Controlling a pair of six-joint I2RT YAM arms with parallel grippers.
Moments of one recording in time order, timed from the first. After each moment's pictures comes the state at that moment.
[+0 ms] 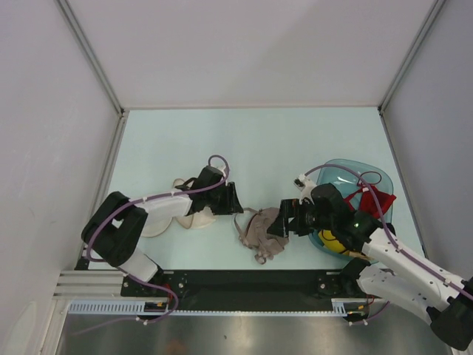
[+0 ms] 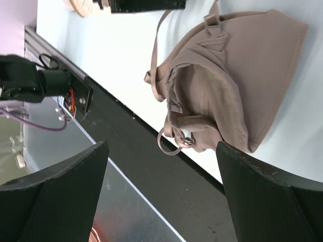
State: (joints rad) left arm -0.63 1.55 0.74 -0.08 0.25 -0.69; right arm 0.72 0.83 0.63 -0.46 -0.33 0.64
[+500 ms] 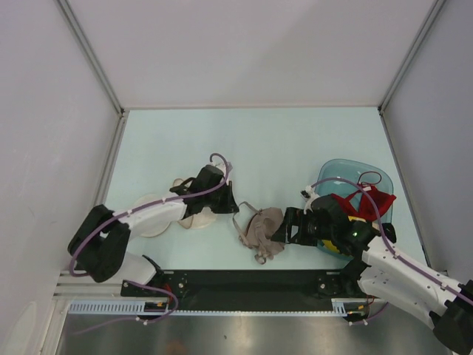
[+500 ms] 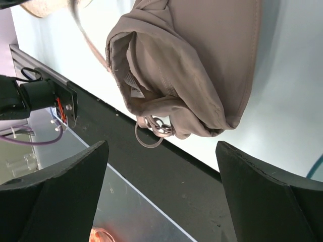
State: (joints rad) left arm -0.68 1.45 0.76 -0.17 0.20 -0.63; right arm 0.73 0.76 0.47 -0.44 -0.28 0.83
